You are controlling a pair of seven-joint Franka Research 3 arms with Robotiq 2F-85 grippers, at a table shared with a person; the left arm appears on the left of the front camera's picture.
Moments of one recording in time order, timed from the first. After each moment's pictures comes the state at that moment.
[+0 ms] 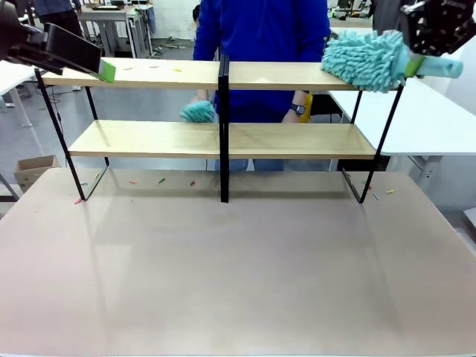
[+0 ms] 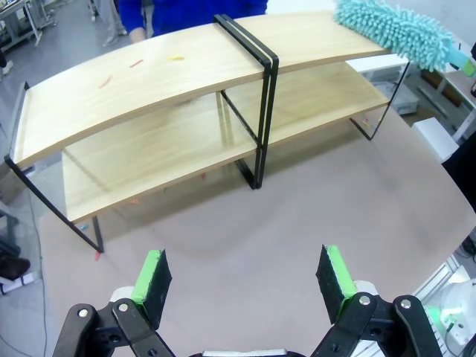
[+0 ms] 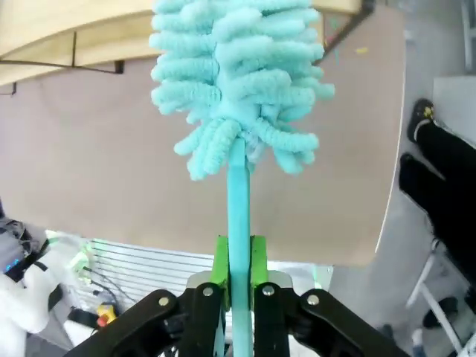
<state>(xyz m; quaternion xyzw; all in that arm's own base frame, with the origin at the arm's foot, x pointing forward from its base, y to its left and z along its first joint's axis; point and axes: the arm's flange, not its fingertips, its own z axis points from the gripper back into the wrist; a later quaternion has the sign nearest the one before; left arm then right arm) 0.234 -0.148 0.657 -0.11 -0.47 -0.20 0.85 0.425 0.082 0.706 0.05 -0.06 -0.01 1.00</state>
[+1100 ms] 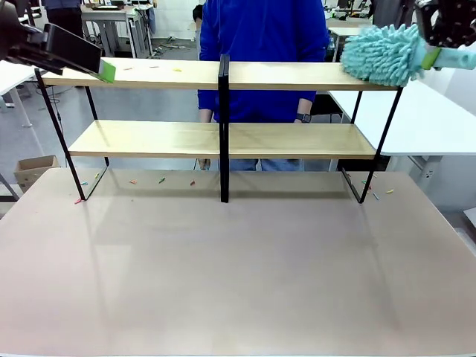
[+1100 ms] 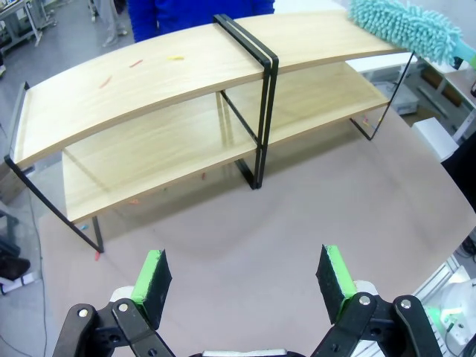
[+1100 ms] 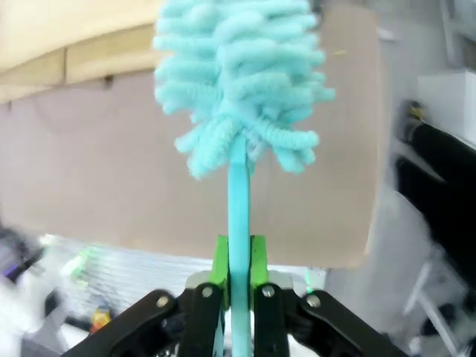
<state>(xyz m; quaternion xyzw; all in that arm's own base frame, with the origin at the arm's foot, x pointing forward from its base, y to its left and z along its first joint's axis) 0.233 -0.148 0.657 -0.11 -0.47 -0.20 0.85 0.416 0.061 0.725 0.06 -0.10 0.01 0.99</state>
